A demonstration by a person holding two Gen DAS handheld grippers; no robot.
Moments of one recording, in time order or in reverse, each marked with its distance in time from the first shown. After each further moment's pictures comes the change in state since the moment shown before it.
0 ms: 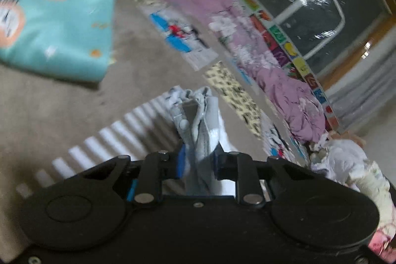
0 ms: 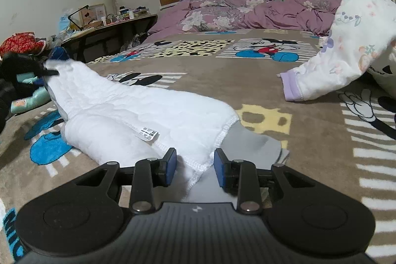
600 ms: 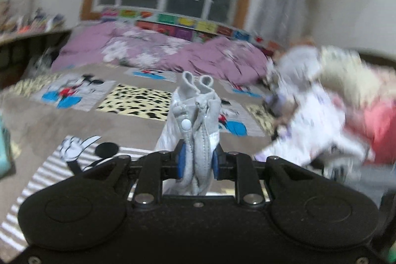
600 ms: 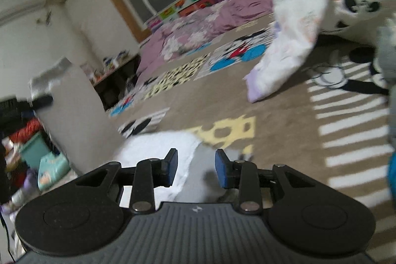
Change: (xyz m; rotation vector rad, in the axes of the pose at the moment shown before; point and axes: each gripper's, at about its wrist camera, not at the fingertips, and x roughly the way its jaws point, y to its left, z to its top) left arm -0.014 -0.201 -0.115 0.725 -0.002 -0.123; right arm -0.039 -0.073 0.005 0.390 -0.105 0.083
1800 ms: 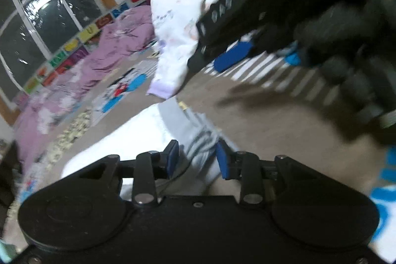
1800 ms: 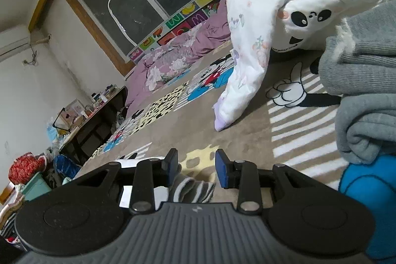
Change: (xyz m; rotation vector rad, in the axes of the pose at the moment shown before) left arm 0.028 -0.149 -0.138 0.728 0.129 -0.171; right arm -0.024 -0.043 0.014 0.117 -0.113 -0.026
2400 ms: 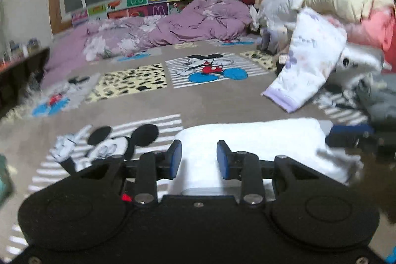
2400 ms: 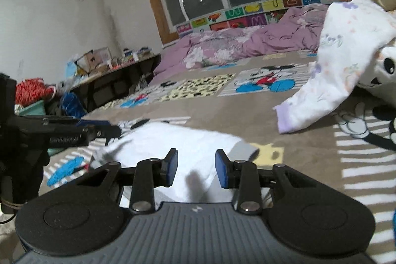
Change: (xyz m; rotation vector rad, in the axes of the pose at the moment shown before) left arm -0.004 0.167 -0.048 -0.540 -0.013 0.125; right arm 0.029 0.090 -0.039 -0.403 0.060 0.062
